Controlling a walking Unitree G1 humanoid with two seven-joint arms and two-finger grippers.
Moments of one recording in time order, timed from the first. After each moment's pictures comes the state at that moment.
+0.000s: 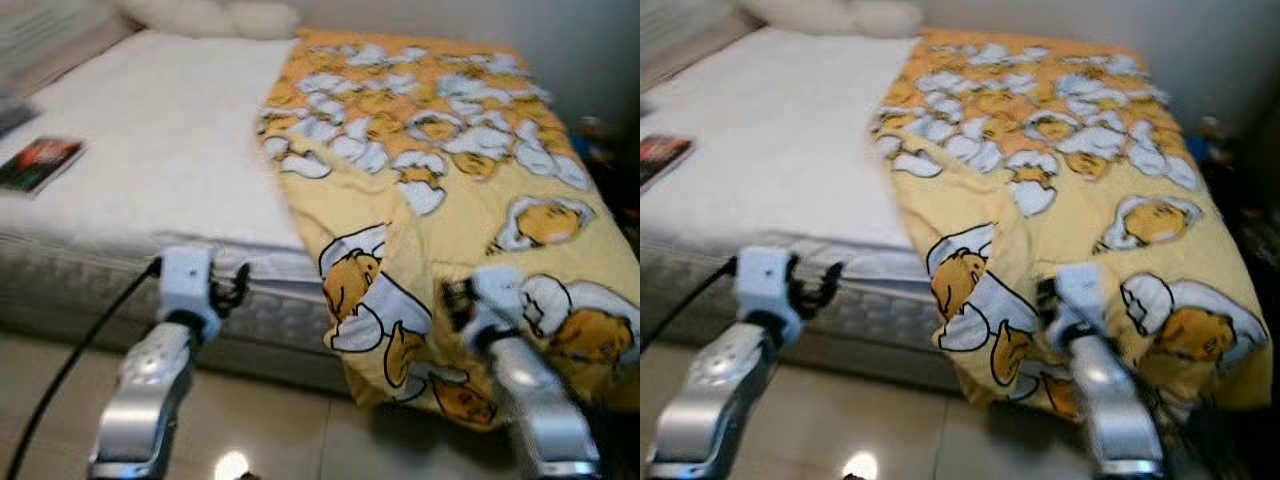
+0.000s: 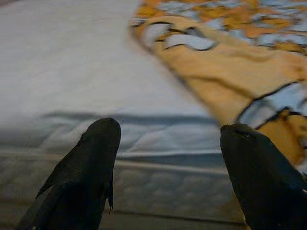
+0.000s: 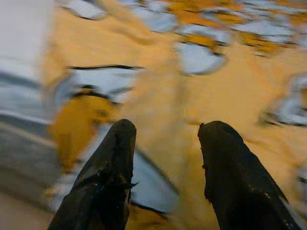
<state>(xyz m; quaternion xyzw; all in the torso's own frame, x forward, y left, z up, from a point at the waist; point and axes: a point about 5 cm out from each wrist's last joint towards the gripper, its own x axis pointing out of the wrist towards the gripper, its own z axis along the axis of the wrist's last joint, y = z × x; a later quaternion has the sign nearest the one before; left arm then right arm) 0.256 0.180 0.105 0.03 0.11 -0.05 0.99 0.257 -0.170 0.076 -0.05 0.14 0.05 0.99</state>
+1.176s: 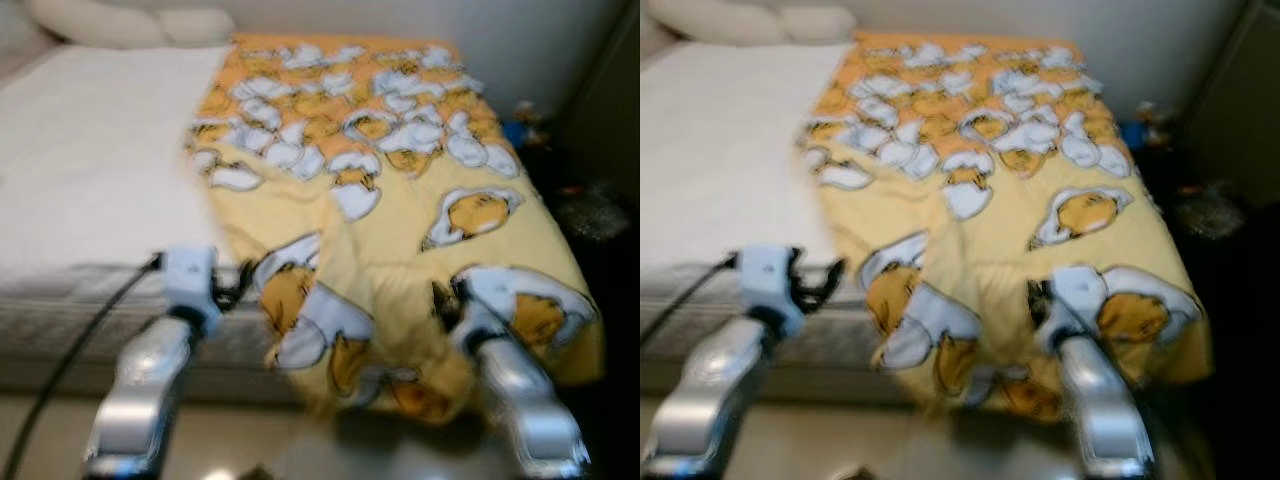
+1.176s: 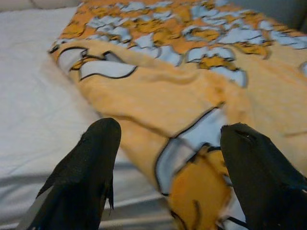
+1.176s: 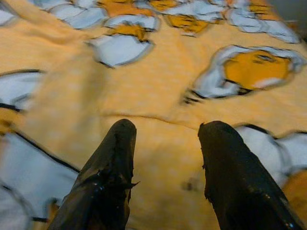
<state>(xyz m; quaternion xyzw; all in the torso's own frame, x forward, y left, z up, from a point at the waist) 0.257 0.183 0.106 0.03 0.10 -0.07 0.99 0.258 -0.156 0.073 -0.01 0.15 0.06 0.99</state>
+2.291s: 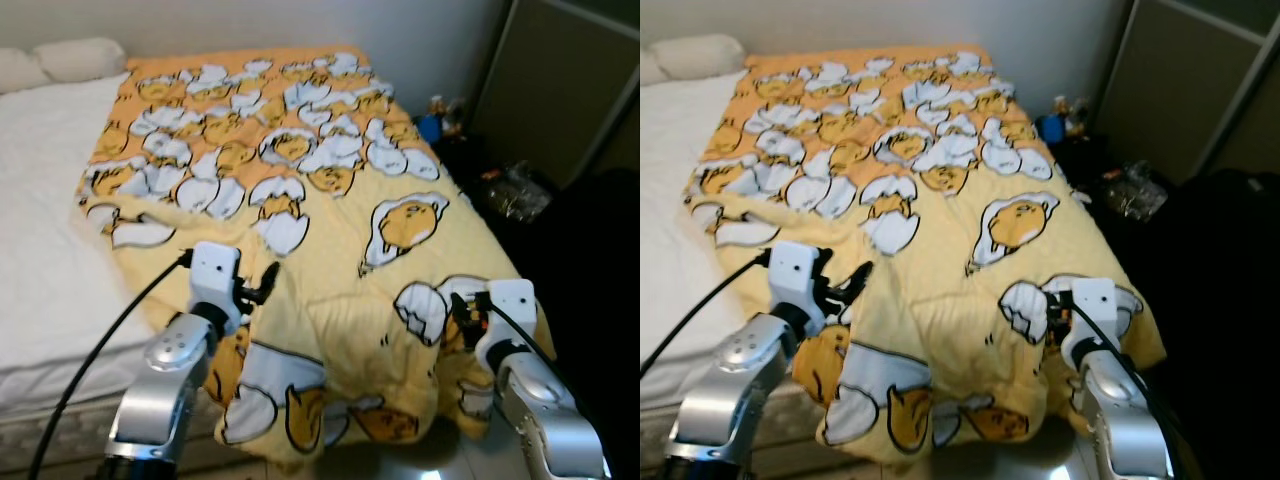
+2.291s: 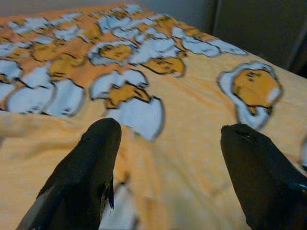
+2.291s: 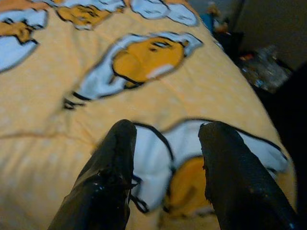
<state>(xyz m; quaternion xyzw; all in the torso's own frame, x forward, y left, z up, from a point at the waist) 0.269 0.155 0.106 0.03 0.09 -0.14 0.99 0.245 -0.190 0.069 -0.03 0.17 0.02 0.98</state>
